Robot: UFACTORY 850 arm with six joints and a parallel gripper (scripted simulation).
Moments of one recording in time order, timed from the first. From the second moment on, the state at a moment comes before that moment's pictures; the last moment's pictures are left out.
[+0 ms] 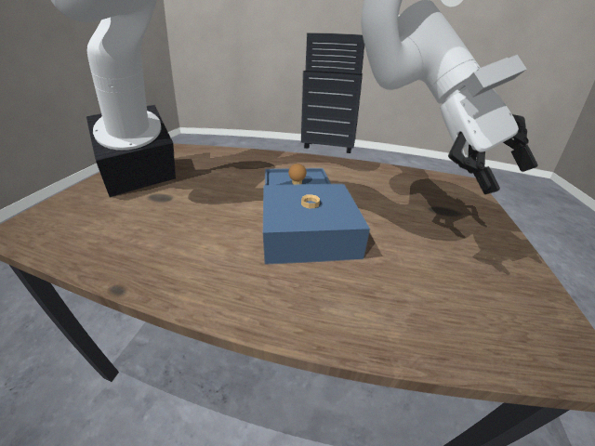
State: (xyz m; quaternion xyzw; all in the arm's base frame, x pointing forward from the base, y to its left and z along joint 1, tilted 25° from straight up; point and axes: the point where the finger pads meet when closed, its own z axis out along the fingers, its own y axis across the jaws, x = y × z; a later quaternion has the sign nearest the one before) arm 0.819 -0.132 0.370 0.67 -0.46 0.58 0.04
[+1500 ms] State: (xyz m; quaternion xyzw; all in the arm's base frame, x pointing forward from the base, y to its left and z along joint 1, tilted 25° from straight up) arm 0.476 0.111 0.096 0.79 -0.58 0.20 0.03
